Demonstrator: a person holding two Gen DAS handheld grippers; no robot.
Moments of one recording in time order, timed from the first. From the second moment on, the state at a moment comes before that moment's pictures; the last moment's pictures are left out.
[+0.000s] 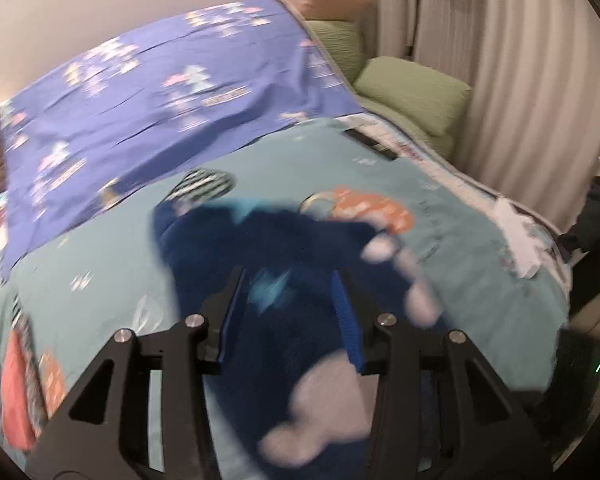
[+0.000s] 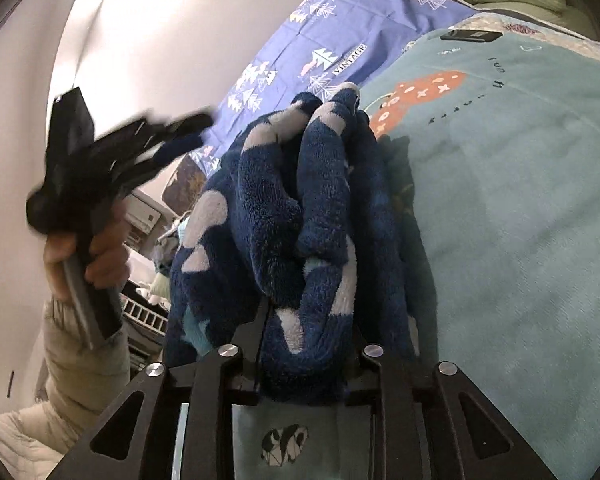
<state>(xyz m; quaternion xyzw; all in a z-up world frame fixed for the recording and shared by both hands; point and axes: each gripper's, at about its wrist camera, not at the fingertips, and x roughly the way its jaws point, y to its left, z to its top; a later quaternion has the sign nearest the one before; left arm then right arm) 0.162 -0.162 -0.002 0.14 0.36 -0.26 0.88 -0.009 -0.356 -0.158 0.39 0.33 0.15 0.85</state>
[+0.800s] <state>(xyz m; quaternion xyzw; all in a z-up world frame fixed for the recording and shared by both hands) 0.124 -0.175 -0.077 0.19 0.33 -0.25 0.89 0.034 -0.334 -0.108 0.17 0.41 0.01 0.90</state>
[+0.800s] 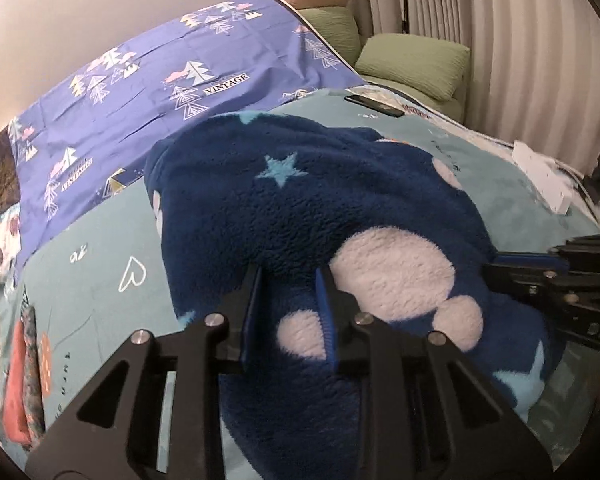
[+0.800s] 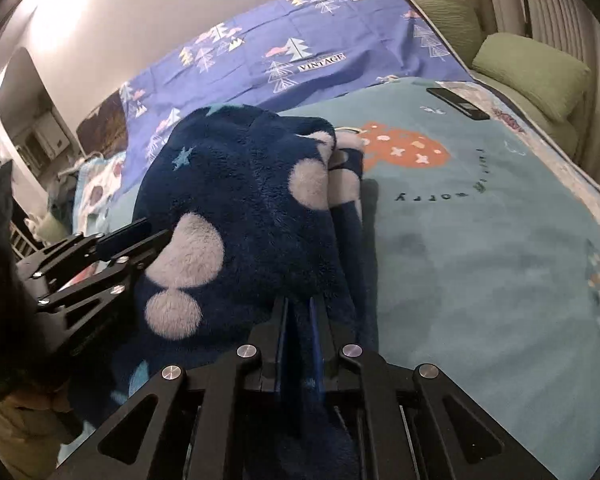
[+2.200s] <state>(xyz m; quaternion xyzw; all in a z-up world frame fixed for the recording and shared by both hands) 0.237 -0.182 -0.051 0.12 0.39 -0.20 0.89 0.202 -0.338 -0.054 0.15 0.44 0.06 0.88</state>
